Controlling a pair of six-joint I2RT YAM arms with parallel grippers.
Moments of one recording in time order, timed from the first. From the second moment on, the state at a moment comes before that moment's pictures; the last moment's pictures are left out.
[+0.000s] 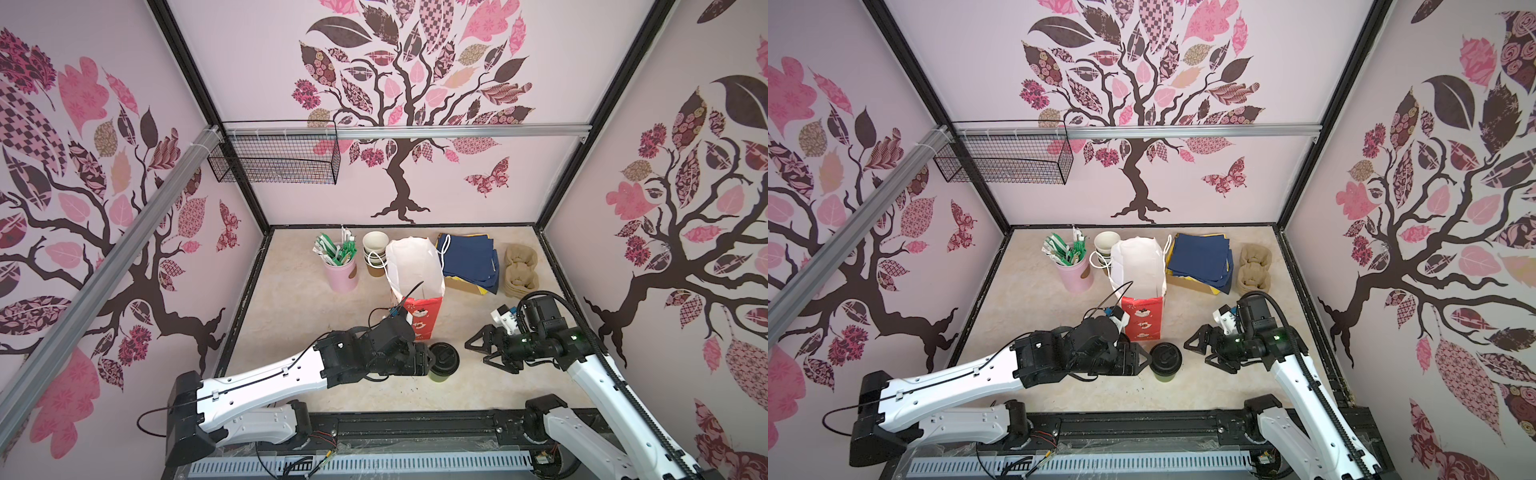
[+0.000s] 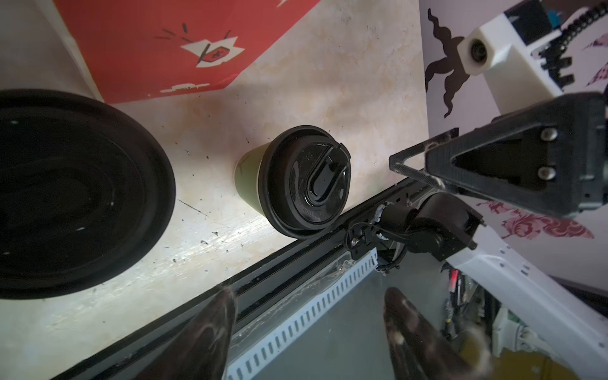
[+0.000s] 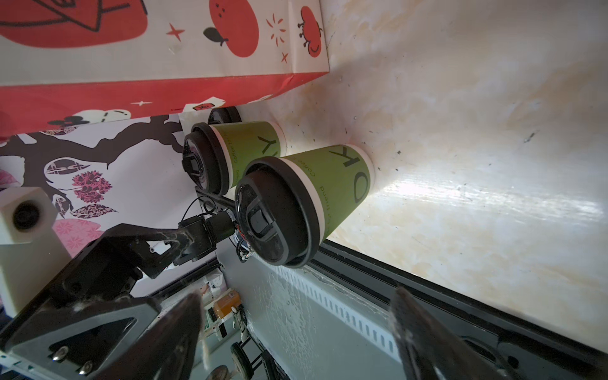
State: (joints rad) left arm -1.18 1.16 0.98 -0.62 0.03 -1.10; right arm 0.21 0.82 0.73 -1.02 -0.73 0.61
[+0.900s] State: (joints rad) left arm -1.18 1.28 0.87 -0.43 0.00 -1.28; right arm 0.45 0.83 0.62 -0.81 -0.65 0.80
